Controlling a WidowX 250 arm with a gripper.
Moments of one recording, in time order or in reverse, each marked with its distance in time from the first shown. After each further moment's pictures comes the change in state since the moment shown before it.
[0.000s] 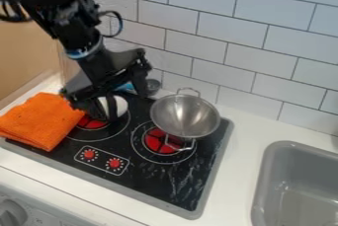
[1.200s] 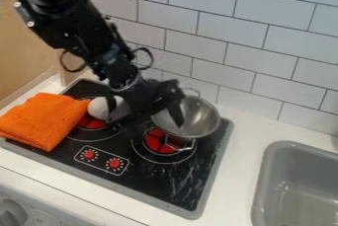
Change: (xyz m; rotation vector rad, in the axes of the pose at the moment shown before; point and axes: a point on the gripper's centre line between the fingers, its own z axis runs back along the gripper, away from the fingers) arm -0.014 -0.032 -0.057 -0.087 0.124 -0.066
